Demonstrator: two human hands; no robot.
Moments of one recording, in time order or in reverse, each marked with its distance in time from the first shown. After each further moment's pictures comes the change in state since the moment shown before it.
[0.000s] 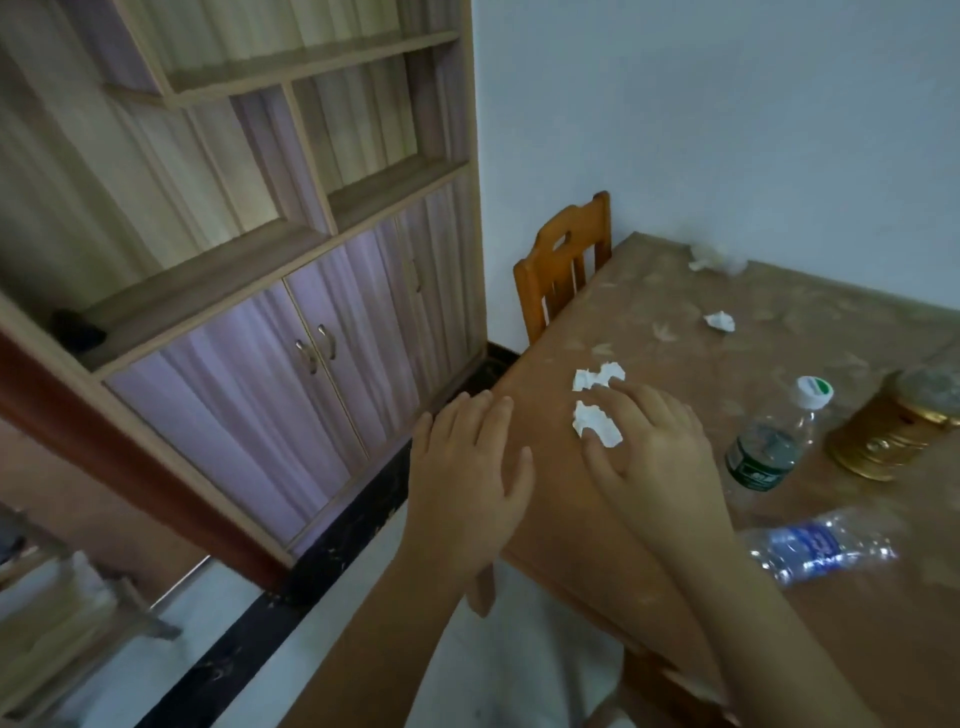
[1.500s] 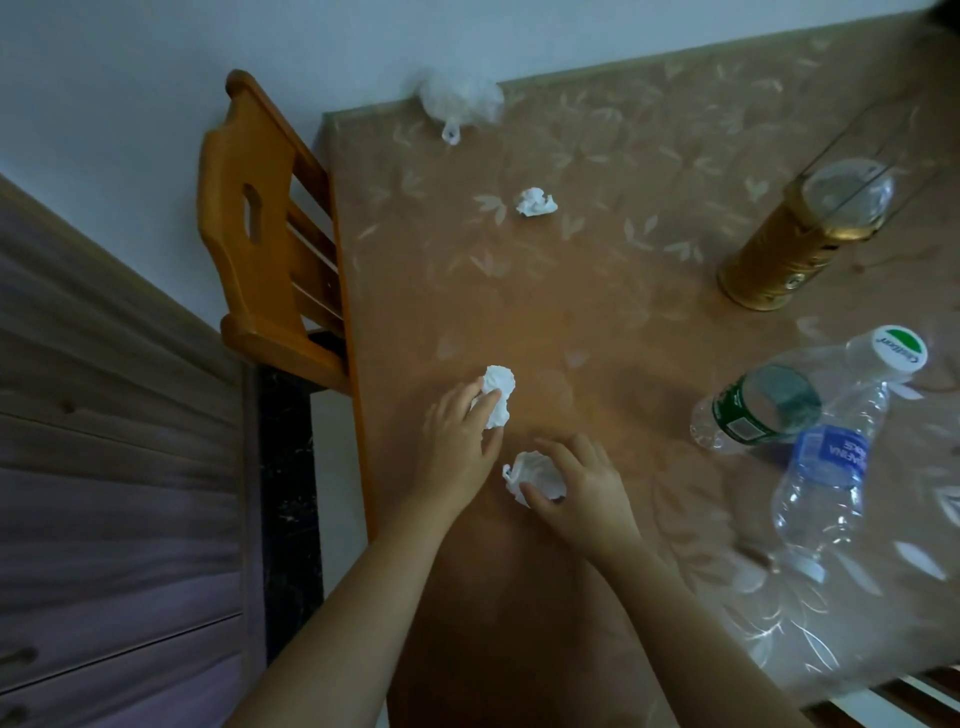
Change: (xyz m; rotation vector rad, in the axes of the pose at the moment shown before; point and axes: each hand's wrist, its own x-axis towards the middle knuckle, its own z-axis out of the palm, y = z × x) left_hand 0.222 -0.070 0.351 -0.427 -0.656 0.591; right_hand 0.042 0.153 0.240 -0.065 -0.120 0.878
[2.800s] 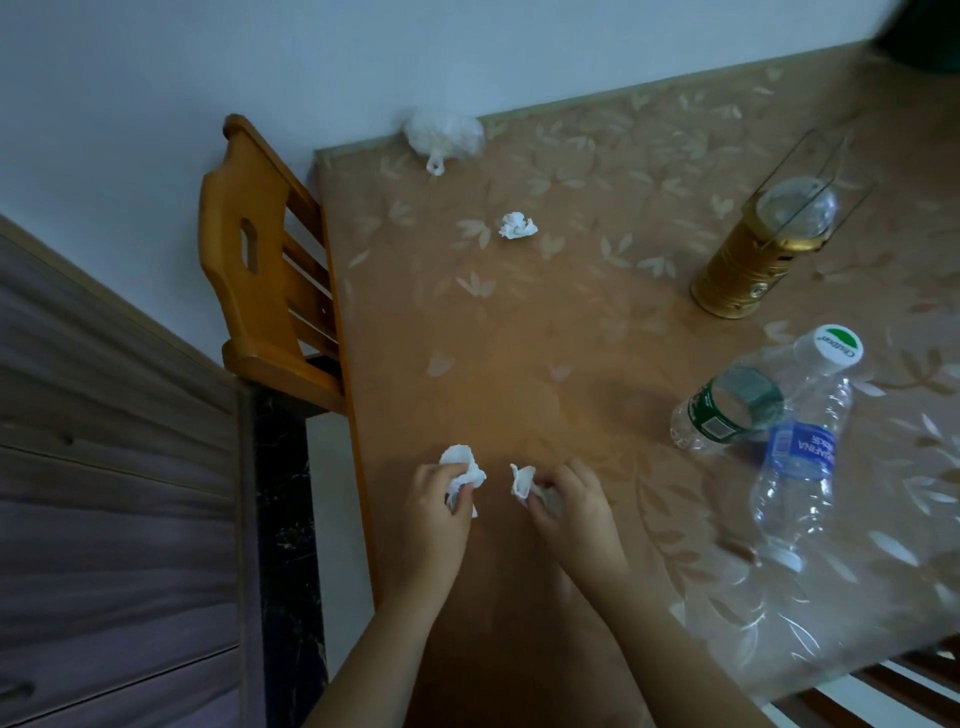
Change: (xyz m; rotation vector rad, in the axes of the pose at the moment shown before) left_hand -0.063 0.021 -0.015 -0.333 0.082 -0.387; right_hand -0.020 -0.016 0.001 0.204 0.196 0.144
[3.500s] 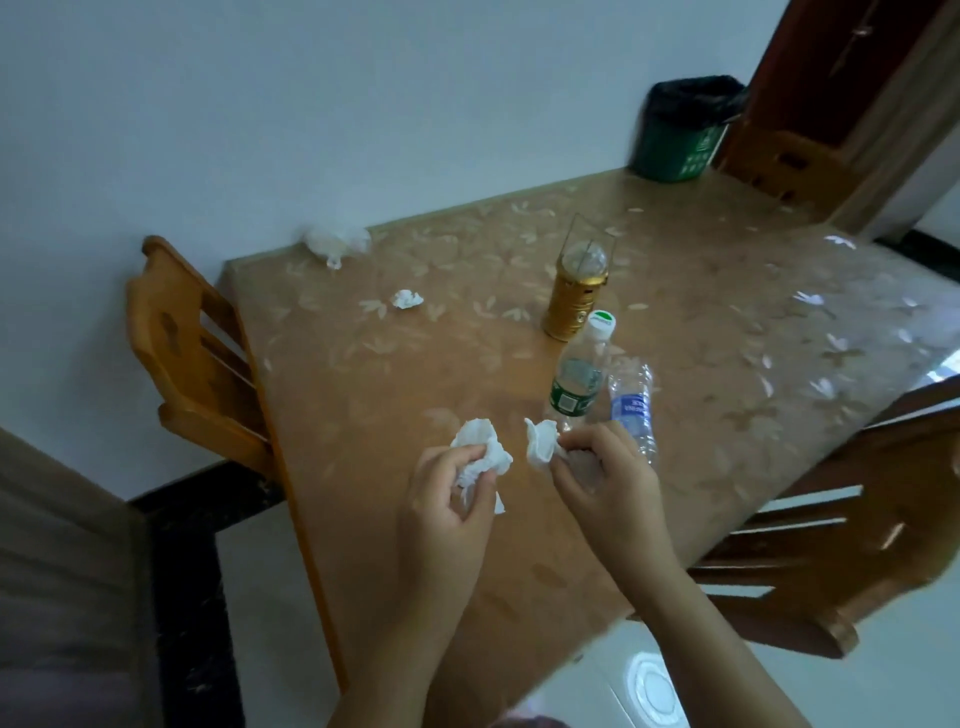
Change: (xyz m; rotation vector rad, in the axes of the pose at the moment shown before) left_hand -0.092 0.122 -0.049 -0.377 0.098 0.537; right_hand -0.088 -0.086 -0.154 -0.006 0.437 -0.099
